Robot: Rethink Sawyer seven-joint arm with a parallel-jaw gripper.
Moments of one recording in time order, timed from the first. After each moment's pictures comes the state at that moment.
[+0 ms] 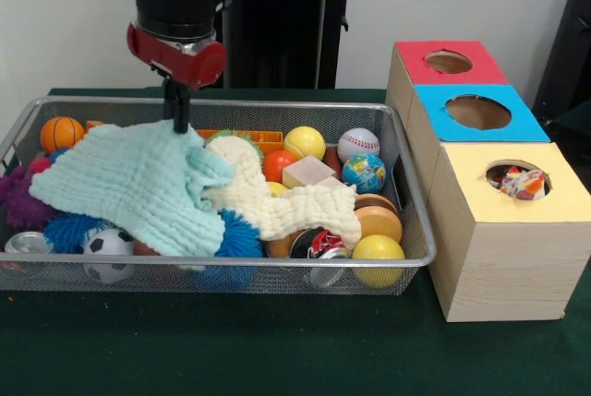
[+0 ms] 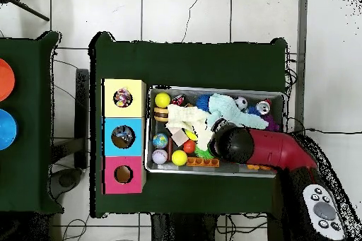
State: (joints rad) arm -0.51 -0.70 0.10 1.71 -0.35 0.53 2.30
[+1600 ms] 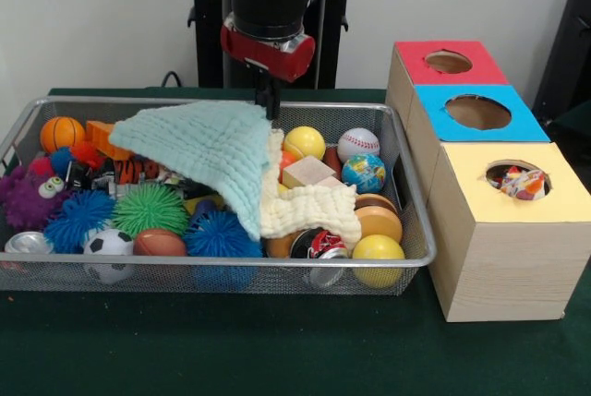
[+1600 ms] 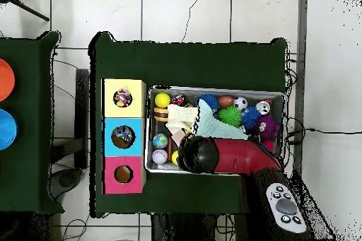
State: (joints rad) arm -0.42 -0.71 0.11 1.82 -0.31 0.53 2.30
